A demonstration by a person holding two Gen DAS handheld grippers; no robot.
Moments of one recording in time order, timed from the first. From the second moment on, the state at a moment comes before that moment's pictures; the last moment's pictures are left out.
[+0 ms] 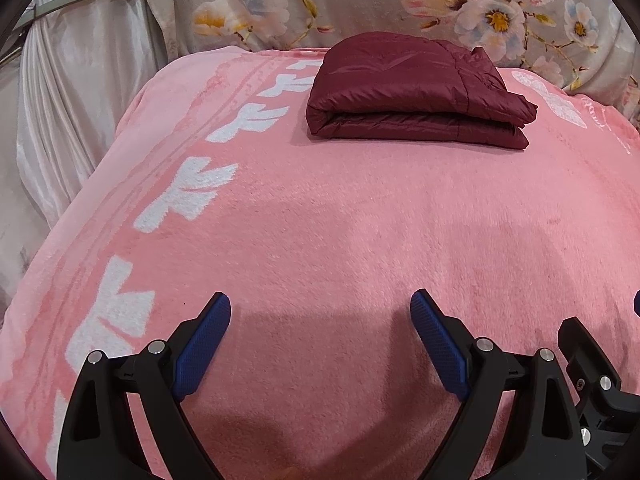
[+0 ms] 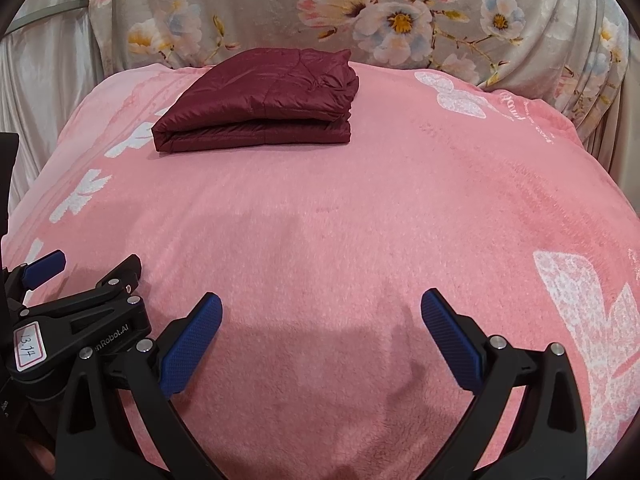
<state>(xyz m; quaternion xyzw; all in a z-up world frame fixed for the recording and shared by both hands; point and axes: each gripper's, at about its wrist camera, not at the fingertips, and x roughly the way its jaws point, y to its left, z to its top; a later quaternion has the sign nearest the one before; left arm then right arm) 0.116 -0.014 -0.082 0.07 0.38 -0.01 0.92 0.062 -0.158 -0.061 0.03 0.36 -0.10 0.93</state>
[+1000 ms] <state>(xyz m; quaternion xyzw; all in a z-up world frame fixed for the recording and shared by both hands) 0.110 -0.017 -0.077 0.07 0.36 0.00 0.93 0.060 -0.158 -0.056 0.02 0.35 -0.10 0.93</state>
